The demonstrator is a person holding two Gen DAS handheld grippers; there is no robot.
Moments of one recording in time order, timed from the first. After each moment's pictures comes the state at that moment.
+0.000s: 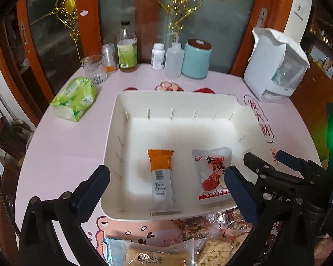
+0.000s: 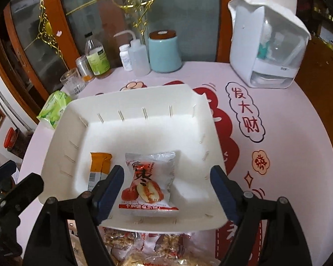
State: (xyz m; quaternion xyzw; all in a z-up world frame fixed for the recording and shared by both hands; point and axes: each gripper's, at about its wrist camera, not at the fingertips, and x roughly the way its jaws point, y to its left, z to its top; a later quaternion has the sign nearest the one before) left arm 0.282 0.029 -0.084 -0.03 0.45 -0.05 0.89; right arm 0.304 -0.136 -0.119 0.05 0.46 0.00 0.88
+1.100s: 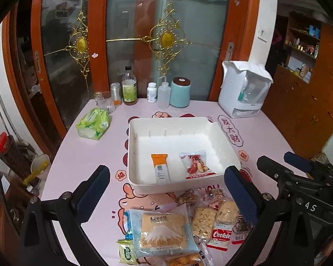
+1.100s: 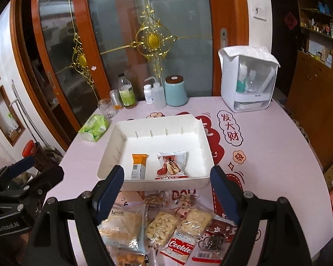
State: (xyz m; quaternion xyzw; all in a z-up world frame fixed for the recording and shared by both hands) left arm 0.129 0.068 0.029 -0.02 0.36 -0.10 0.93; right arm 0.138 -0.110 0.005 0.06 0.36 0.02 0.93
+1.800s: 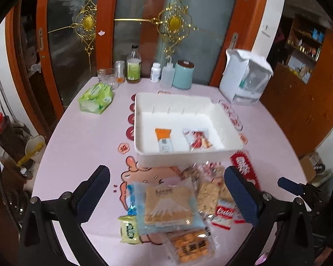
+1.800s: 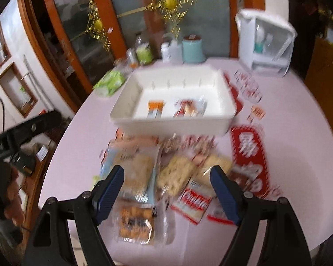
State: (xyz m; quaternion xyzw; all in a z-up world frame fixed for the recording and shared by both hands) left arm 0.104 0.104 -0.015 -0.04 0.40 -0.10 0.91; right arm 0.088 -0.091 -0.089 0.07 0.47 0.10 0.87
